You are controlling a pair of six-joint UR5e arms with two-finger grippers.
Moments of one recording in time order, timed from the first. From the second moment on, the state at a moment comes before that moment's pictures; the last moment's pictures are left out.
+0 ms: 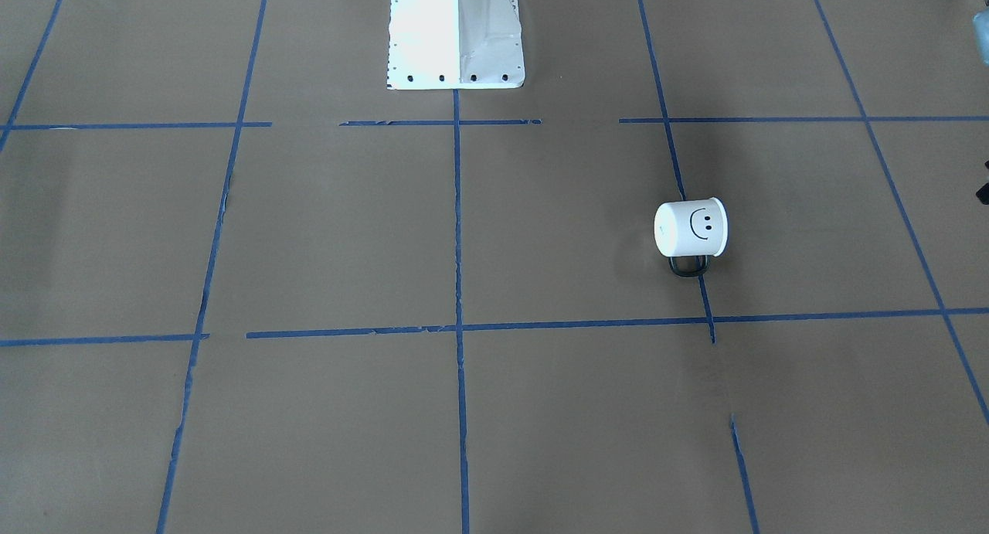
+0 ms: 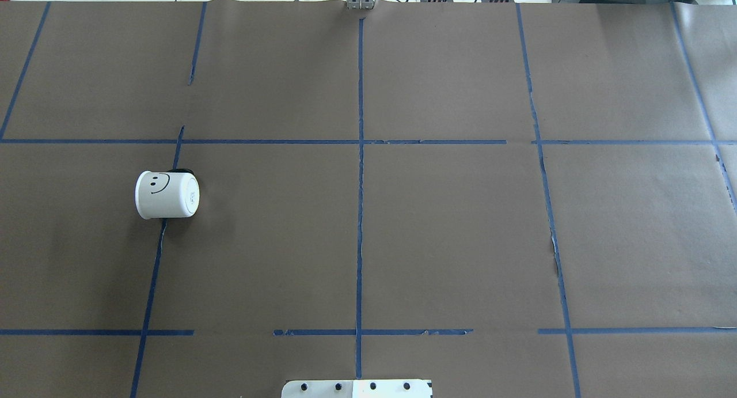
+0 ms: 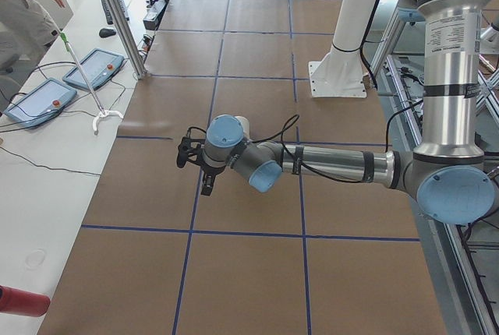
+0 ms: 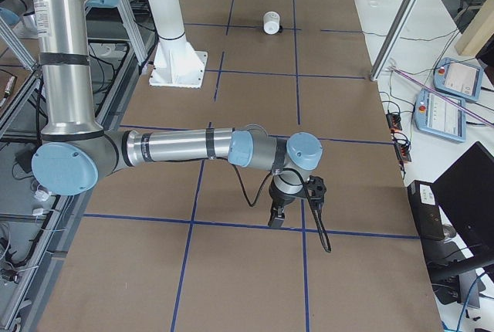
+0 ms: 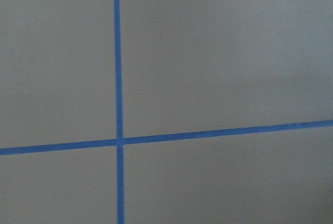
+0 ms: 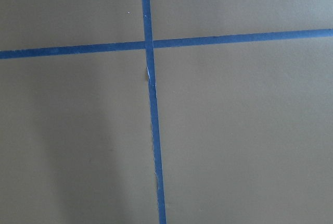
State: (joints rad) left arm -1.33 -1.50 -1.66 -2.33 -2.34 -0.68; right arm 1.53 -1.53 1.64 -1.83 2.27 0.01
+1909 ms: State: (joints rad) left arm -0.67 -1.66 -1.28 -3.55 -1.73 -1.71; right arm 1.53 -1.53 1.64 -1.83 2.27 0.01
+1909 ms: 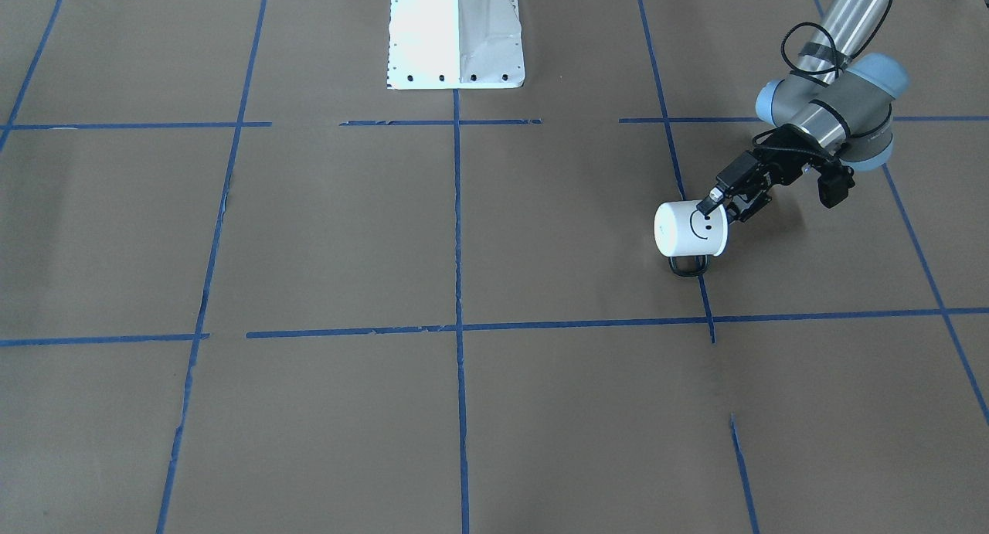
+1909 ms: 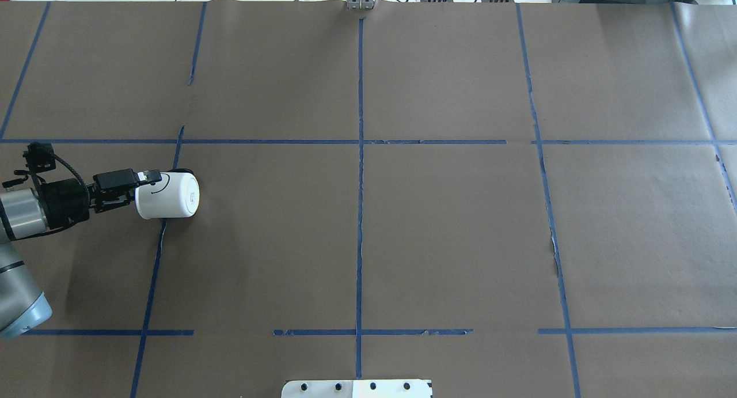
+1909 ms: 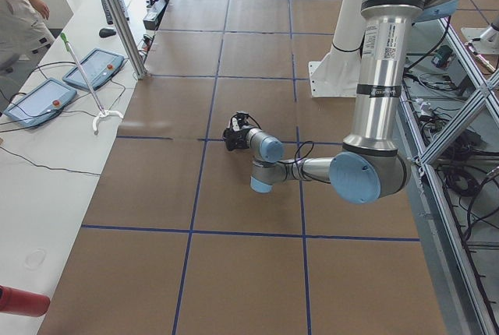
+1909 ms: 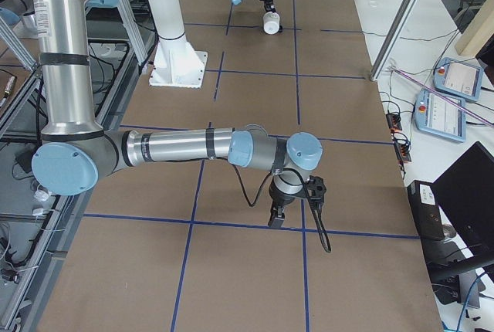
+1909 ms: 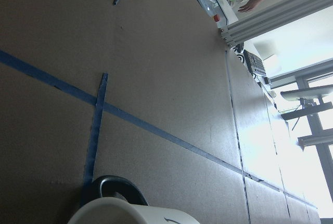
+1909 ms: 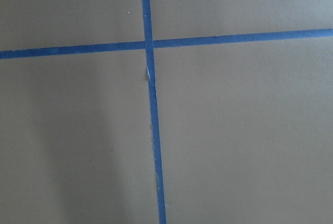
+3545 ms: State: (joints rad) left arm -0.73 -2.01 -1.46 -2.76 -2.00 -1.92; right arm 1.53 -1.53 1.64 -1.83 2.27 0.01
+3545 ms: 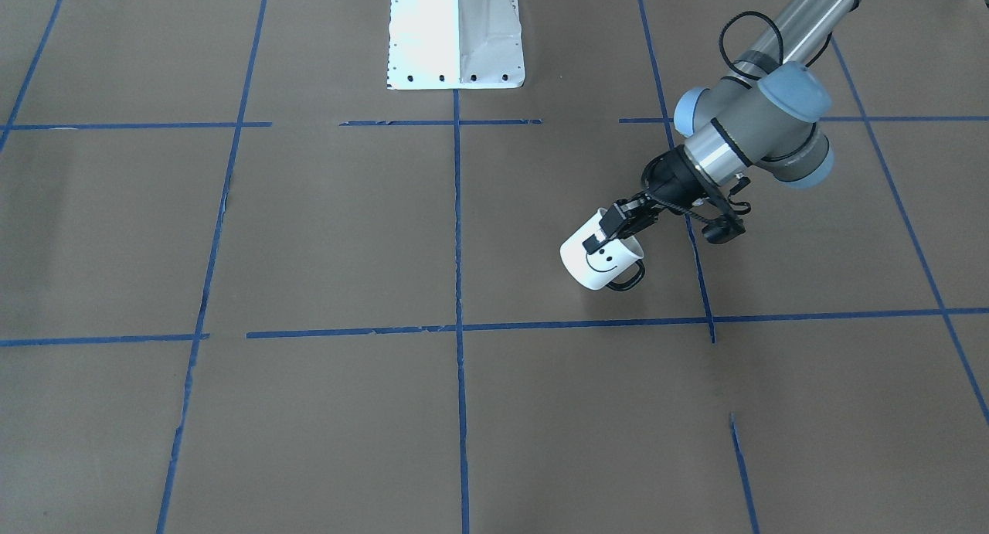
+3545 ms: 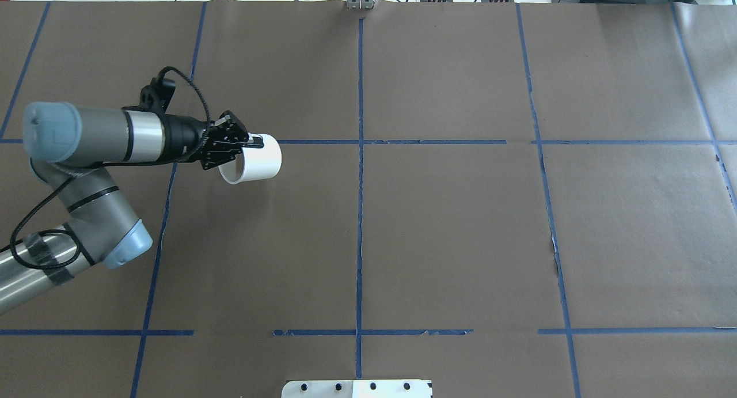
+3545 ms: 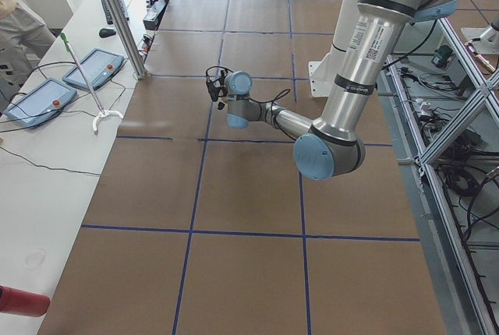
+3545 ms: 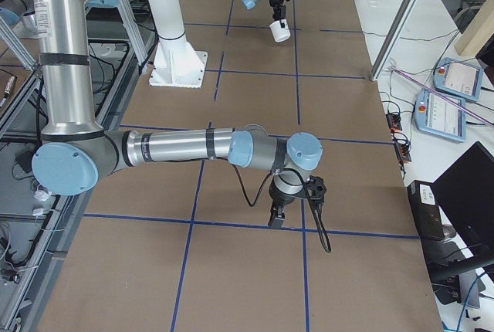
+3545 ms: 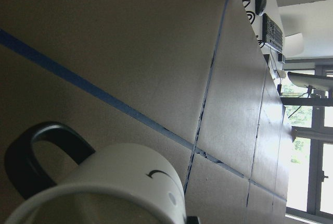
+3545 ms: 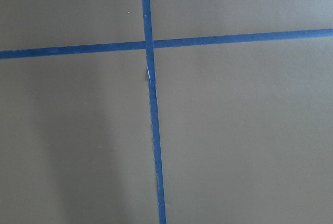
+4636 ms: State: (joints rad) left arm -0.59 -2.50 -1.33 -1.76 -2.08 -1.80; right arm 1.53 -1.53 1.64 -1.83 2.27 0.01
